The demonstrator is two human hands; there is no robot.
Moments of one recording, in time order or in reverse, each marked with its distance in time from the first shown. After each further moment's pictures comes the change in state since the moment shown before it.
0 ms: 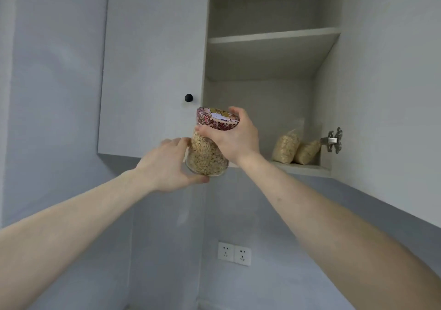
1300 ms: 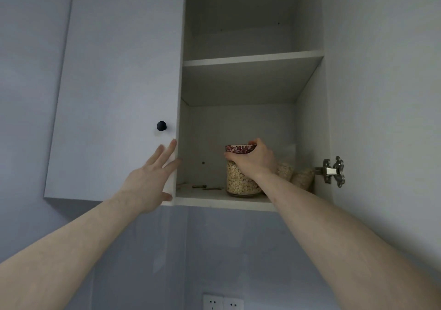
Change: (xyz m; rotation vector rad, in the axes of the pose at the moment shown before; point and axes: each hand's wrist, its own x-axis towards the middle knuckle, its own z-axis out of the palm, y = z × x) left_hand 0.113 -0.038 0.053 0.324 0.070 0.176; right_hand 0.132 0.118 -0.023 -0.414 0.200 0.167
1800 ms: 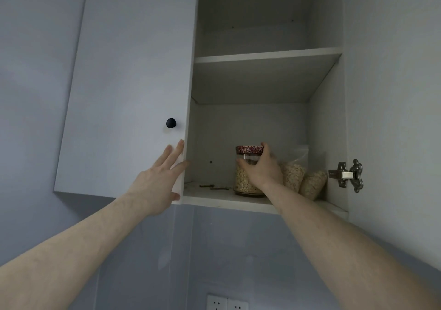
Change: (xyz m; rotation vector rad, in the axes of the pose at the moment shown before) left_hand -0.003 0.000 0.010 -0.045 -0.005 -0.025; right_hand 0.002 0.026 0.026 -0.012 -0.095 -0.066
